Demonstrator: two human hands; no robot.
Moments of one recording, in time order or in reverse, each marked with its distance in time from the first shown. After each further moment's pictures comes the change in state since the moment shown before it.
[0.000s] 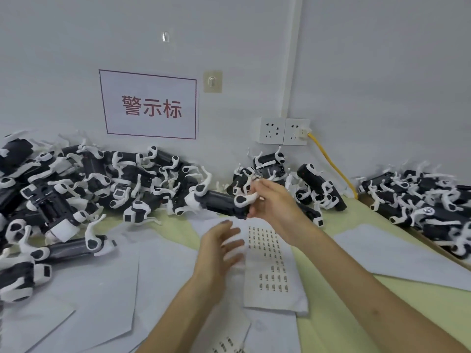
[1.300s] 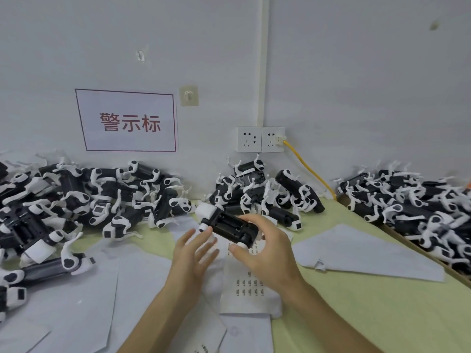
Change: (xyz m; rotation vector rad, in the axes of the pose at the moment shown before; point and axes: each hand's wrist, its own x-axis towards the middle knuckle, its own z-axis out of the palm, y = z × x) left_hand 0.011 -0.009 -0.010 -0.022 -0.080 0.154; right_hand -0.066 0.047 -0.026 -0.750 0.247 -0.481
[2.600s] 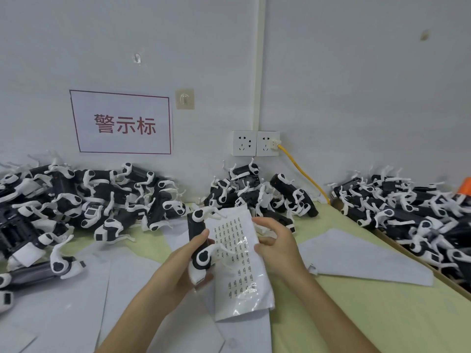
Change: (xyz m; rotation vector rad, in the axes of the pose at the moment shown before) left_hand -0.003 0.022 -0.008 0.234 -0.222 -0.274; right_hand 0.015 0.022 -0.020 0.276 -0.013 0.525
